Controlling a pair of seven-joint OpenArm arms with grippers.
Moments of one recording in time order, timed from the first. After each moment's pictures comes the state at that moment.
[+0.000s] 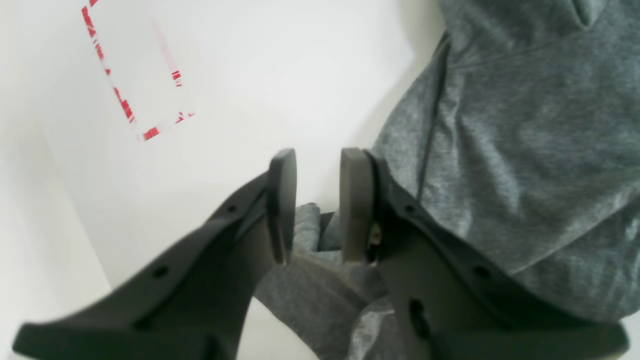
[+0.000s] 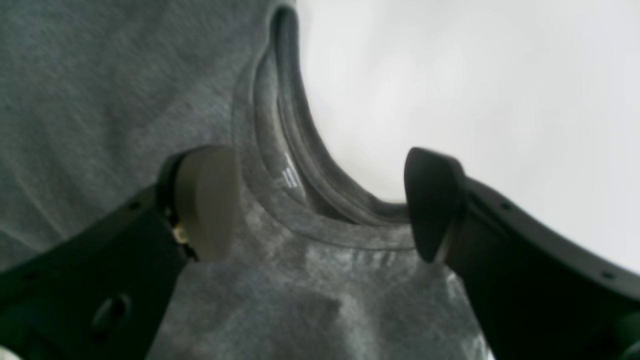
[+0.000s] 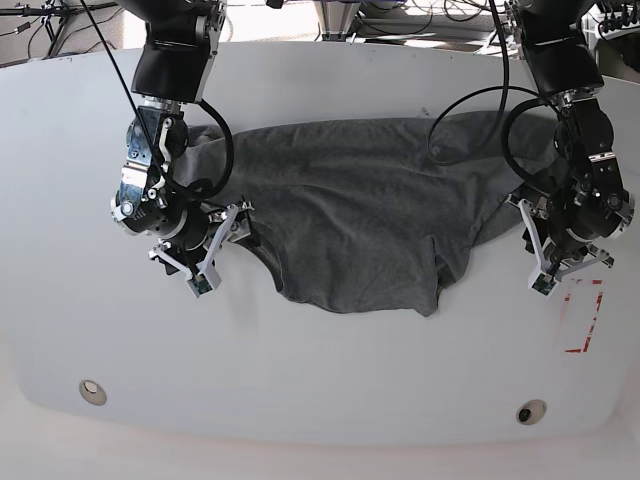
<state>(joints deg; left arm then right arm) -9.7 -16.7 -16.2 100.5 -8.4 -42.0 72.3 10.5 3.3 14.7 85.3 11.3 40.5 -58.0</state>
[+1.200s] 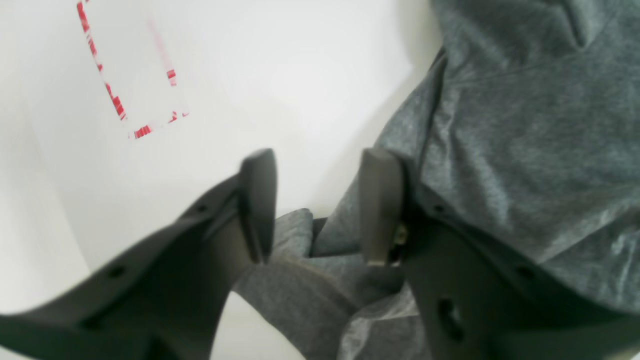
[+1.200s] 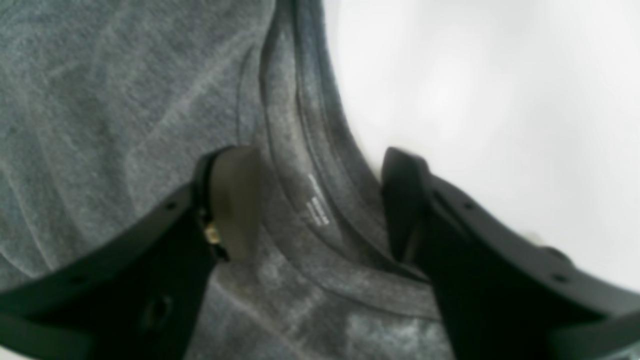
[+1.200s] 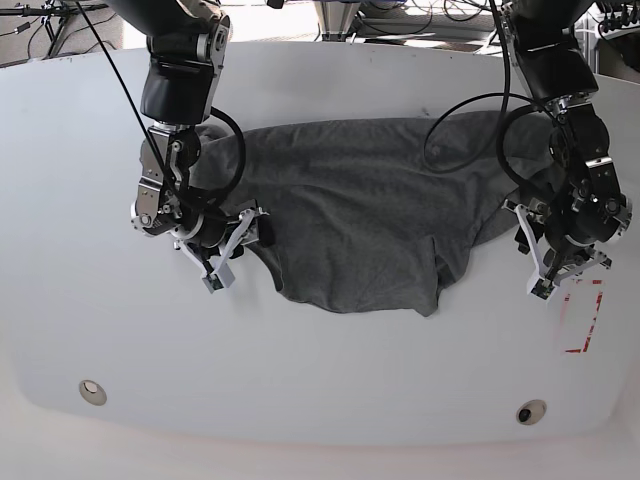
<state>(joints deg) -11.4 -14.6 -17.2 99.5 -7.9 -42.0 73.8 14.5 2.3 14.7 67.8 12.3 40.1 -51.9</state>
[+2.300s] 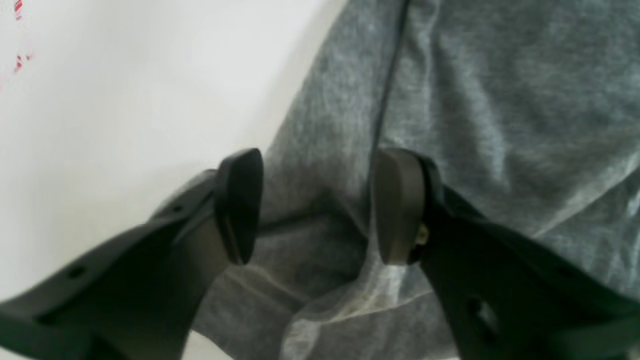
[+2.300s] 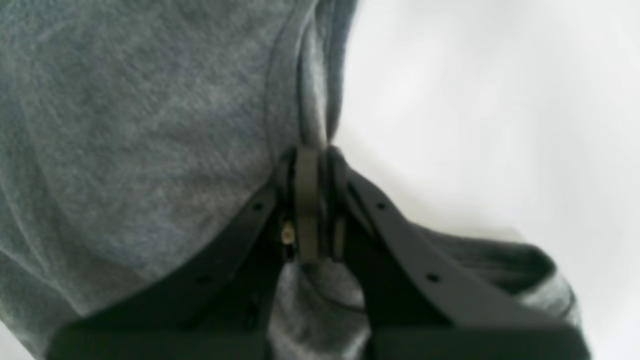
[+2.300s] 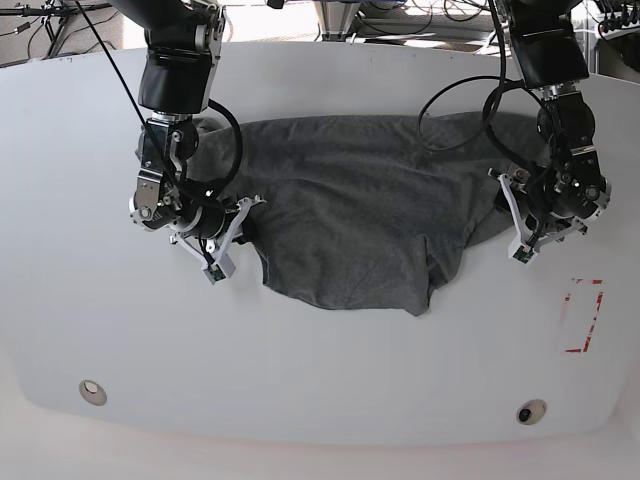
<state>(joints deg) -6.3 -13.9 -16.0 91.3 -7.0 -41.8 68.7 11.9 3.3 13.2 72.5 11.2 40.2 -53.8</state>
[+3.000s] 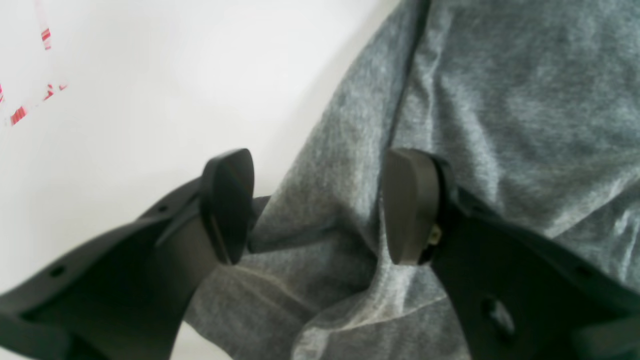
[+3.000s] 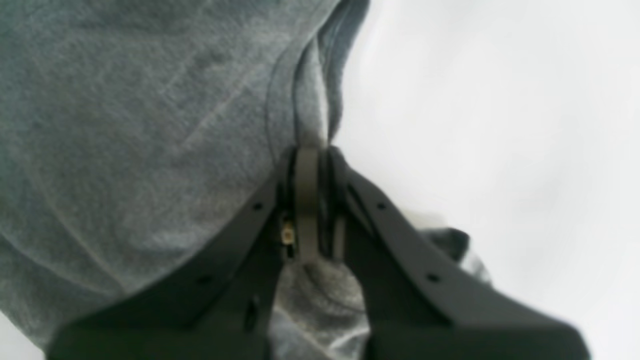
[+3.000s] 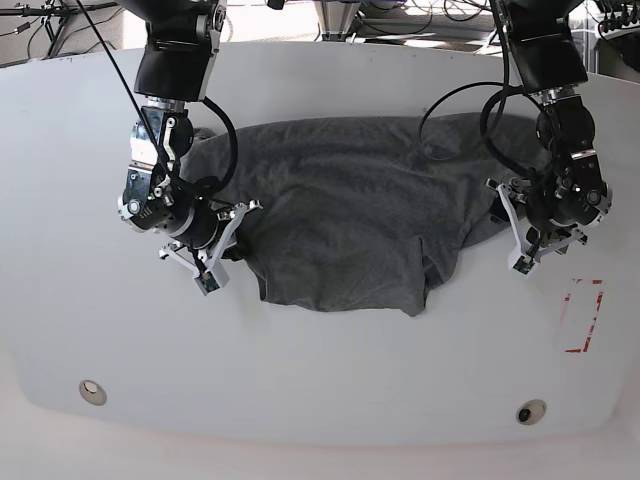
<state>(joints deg) -8.0 -13.1 -16.3 91.6 -7.5 -41.9 68.6 9.0 3.1 12.7 86.1 12.5 40.3 -55.5</state>
